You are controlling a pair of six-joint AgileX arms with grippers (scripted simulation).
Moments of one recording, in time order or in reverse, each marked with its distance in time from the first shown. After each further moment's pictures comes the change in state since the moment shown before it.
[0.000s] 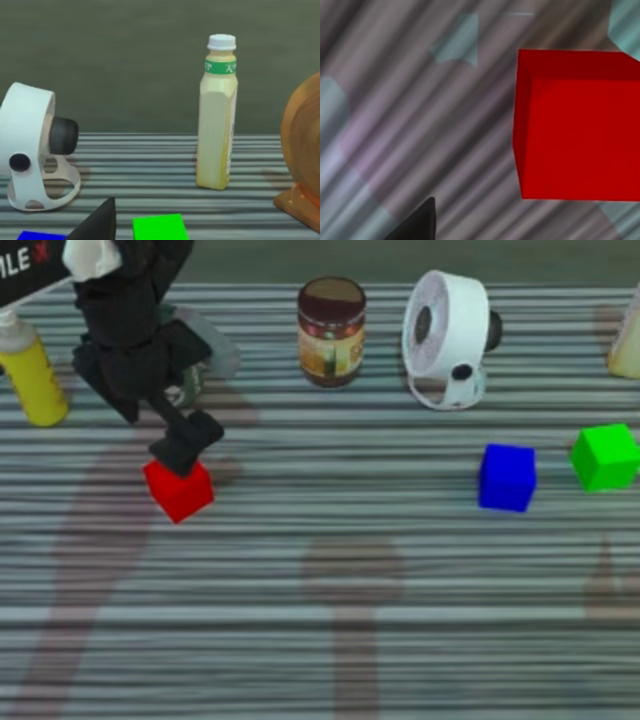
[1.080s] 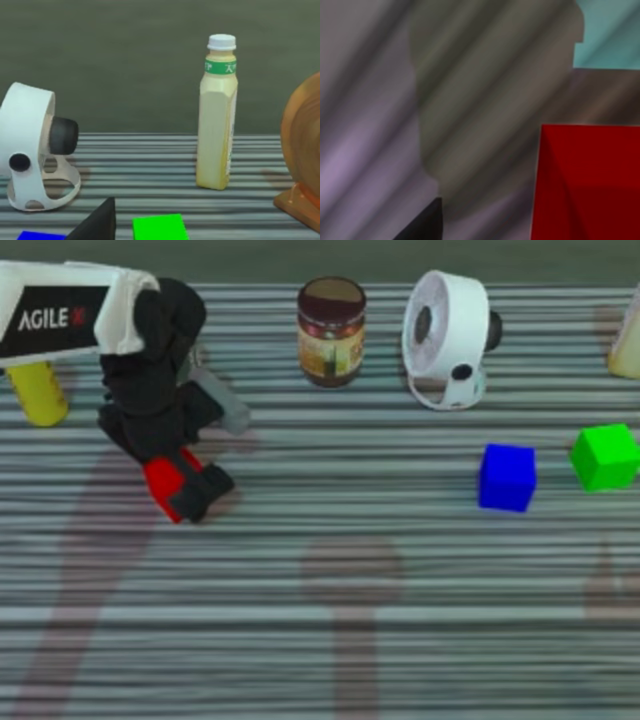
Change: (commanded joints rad) left arm 0.002 0.105 -0.196 0.301 0.001 0.003; right arm 0.000 0.000 0.000 0.000 0.000 0.000
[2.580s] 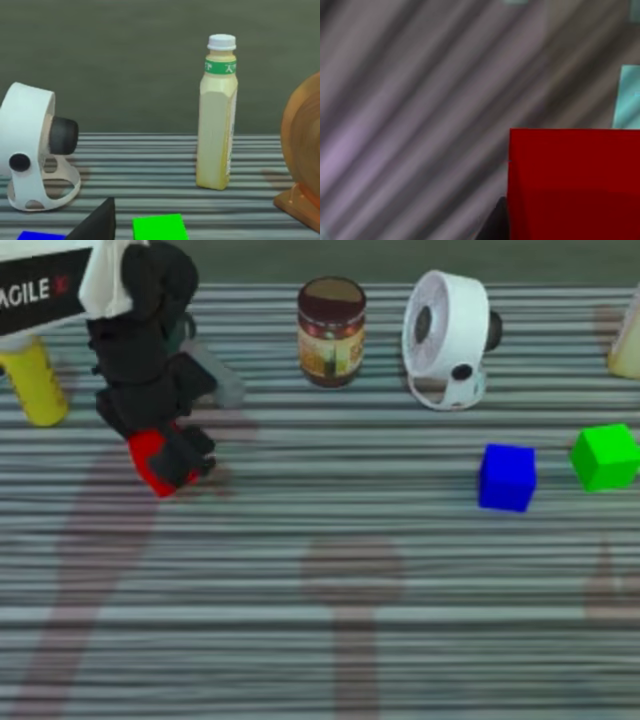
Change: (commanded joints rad) left arm 0.013 -0.071 0.099 -0.165 0.010 -0.008; right arm 0.000 0.000 0.000 0.000 0.000 0.000
